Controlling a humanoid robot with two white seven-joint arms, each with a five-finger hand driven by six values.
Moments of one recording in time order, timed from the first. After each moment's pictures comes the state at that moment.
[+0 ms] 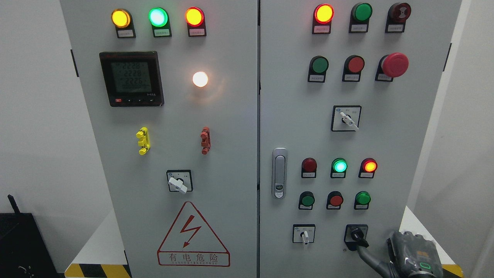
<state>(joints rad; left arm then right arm) 0.04 -0.10 -0.08 -0.07 0.20 -0.02 -0.04 -0.27 -0.10 -0.05 -1.65 1.31 0.25 0.22</state>
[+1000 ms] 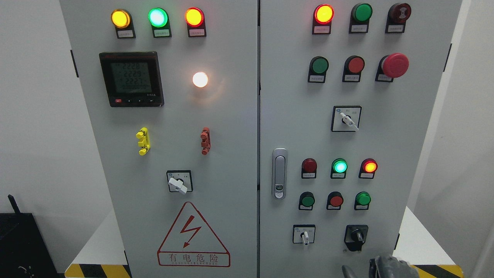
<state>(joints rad) 0.04 -0.10 -0.08 -0.07 0.20 -0.02 -0.04 -0.08 -0.05 -0.03 -1.74 0.93 0.17 0.16</state>
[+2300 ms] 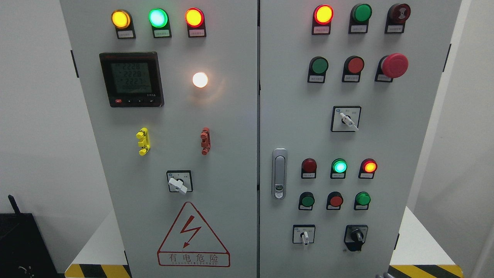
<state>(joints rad) 0.04 -0.10 -0.08 -0.07 0.20 -0.02 -0.04 0.27 0.00 -0.25 -1.96 -0.31 0.02 0.42</state>
